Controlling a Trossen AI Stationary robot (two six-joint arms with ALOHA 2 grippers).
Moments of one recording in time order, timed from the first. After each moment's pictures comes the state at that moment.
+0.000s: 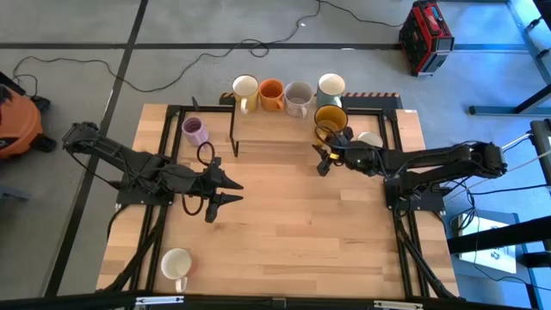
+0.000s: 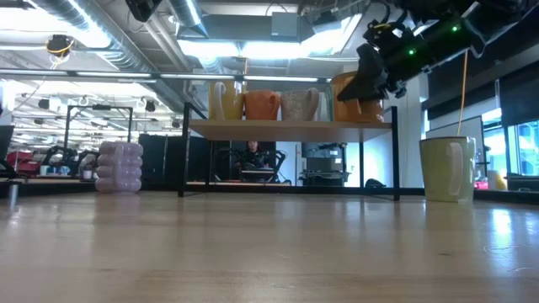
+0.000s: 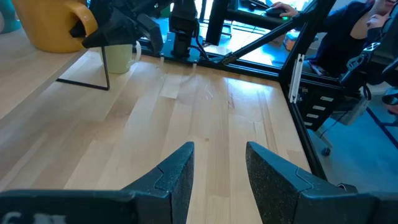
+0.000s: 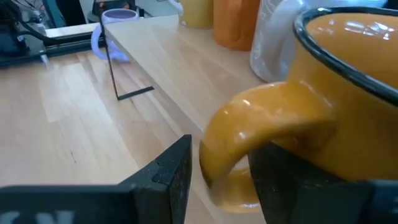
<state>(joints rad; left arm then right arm) -0.38 0.98 0.83 -0.22 -0.36 -0.36 -0.12 1.15 0.55 0.22 0.48 0.13</state>
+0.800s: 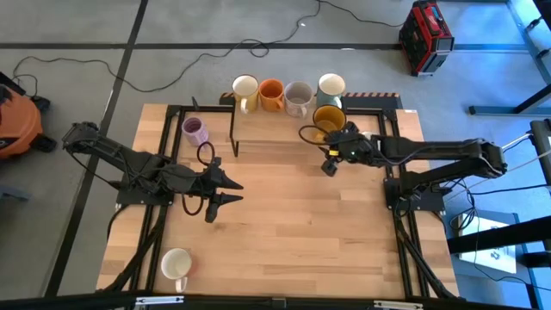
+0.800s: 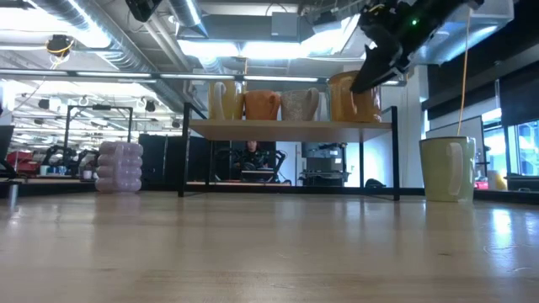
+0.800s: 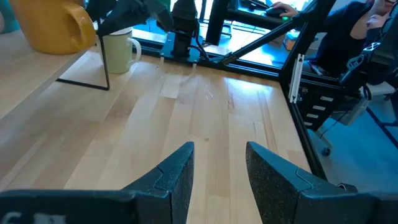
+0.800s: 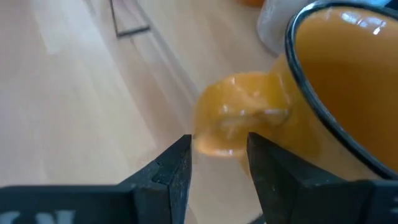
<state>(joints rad) -0.38 0.98 0.83 -0.22 -0.36 -0.36 -0.12 1.15 0.88 -0.45 0.41 0.15</state>
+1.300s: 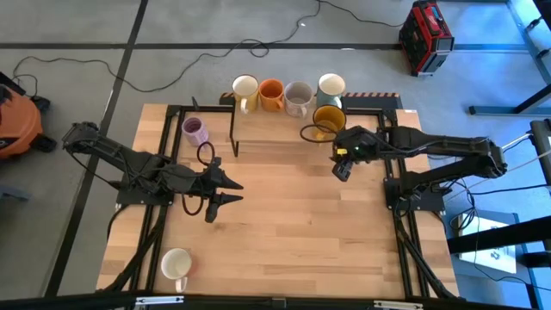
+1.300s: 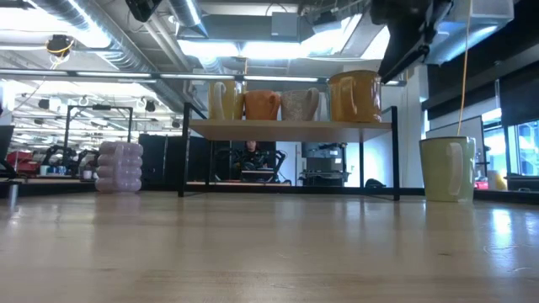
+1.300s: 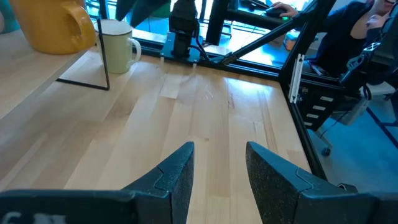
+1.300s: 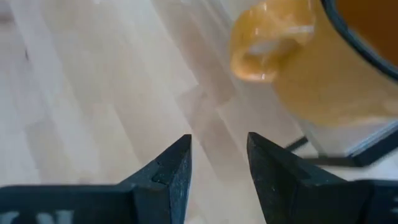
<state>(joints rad) -0.38 0.98 0.83 -0.22 -0.36 -0.36 -0.12 1.15 1.09 -0.89 0.18 0.33</state>
